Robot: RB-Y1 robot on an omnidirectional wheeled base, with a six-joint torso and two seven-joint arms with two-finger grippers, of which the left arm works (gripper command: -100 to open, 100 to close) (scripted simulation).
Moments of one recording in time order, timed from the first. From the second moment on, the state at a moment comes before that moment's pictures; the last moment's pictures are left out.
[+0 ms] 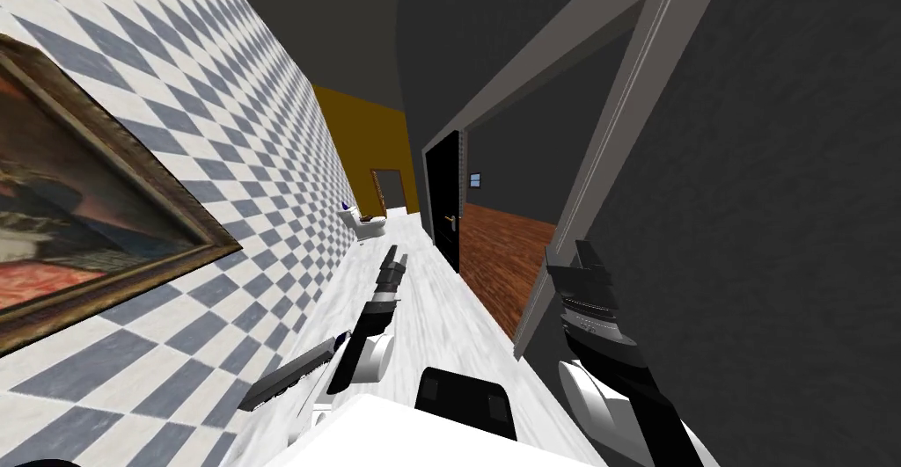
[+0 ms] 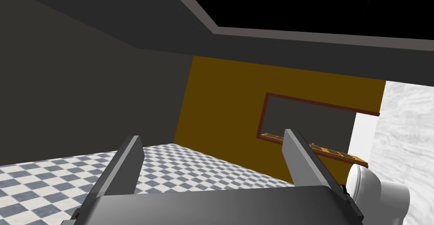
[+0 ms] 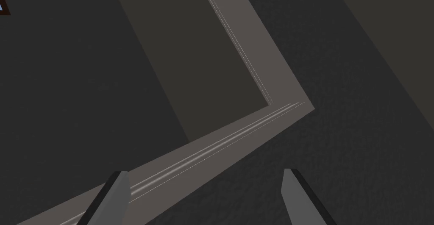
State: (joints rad) arm 0.46 0.01 0.01 -2.11 -0.03 -0.39 0.09
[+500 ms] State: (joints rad) arm 0.40 0.04 0.02 -2.01 -0.02 -0.39 0.07
